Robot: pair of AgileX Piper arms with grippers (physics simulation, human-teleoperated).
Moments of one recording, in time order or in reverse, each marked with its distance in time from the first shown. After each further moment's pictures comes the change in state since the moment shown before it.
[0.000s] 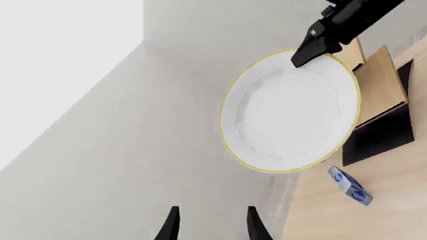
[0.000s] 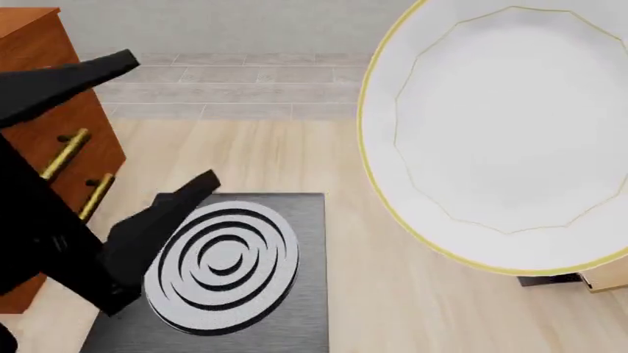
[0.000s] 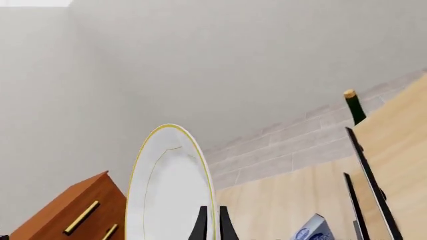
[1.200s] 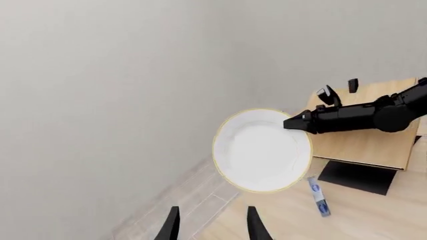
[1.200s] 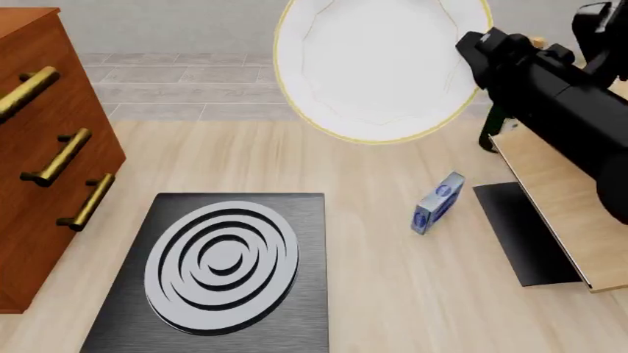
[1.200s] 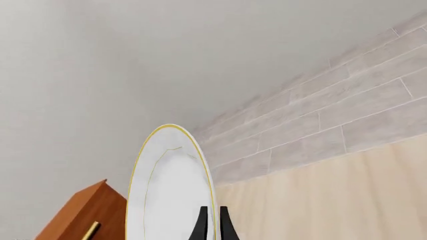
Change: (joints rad) left arm 0.290 -0.246 -0.364 0.667 -0.620; right arm 0.096 0.908 -0.320 -0.433 0.111
